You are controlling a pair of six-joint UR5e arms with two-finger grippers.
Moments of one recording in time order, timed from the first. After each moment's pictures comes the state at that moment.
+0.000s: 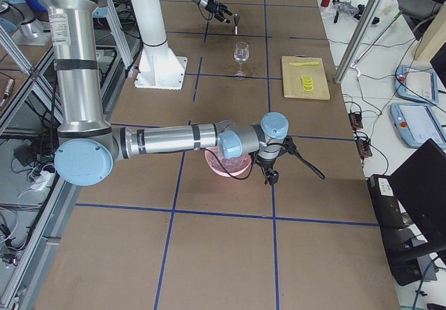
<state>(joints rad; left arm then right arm) -0.03 -1.28 -1.83 -2.62 -0.52 -1.32 1.30 -1.51 1.60 -1.40 2.34 -0.21</state>
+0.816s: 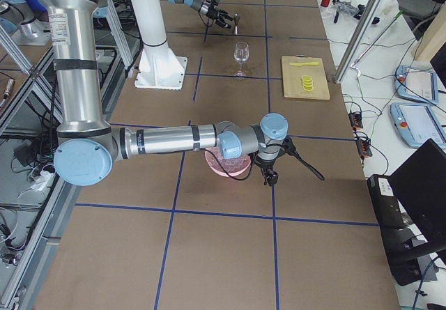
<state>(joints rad) -0.03 -1.37 -1.74 -2.62 -0.48 -1.32 1.30 -1.51 1.60 -1.40 2.34 -0.21</state>
